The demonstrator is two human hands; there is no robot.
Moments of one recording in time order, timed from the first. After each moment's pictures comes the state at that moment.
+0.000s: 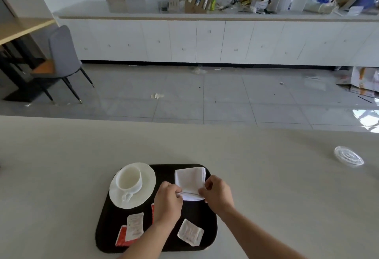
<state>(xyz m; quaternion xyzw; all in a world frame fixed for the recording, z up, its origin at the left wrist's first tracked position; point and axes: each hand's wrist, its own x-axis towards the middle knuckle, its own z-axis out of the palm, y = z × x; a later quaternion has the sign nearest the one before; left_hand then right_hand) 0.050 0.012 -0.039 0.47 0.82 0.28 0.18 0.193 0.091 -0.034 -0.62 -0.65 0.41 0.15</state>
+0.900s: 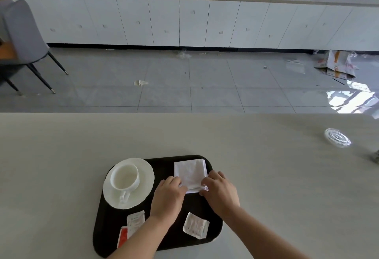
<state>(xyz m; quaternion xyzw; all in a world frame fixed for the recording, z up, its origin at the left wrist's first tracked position) 0.015 0.018 -0.070 0.74 0.66 0.11 0.04 0.190 0.078 -0.051 -0.54 -0.82 0.17 0.05</state>
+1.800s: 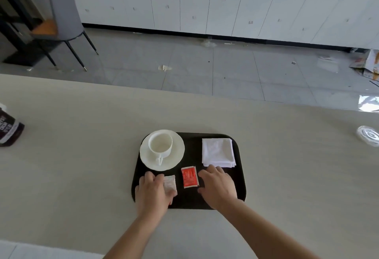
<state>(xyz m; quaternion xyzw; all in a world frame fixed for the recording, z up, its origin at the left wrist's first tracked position) -0.049 -0.100 -0.062 0.48 0.86 0.11 0.12 0.125 -0.002 -0.033 -0.47 -0.87 0.16 -0.03</state>
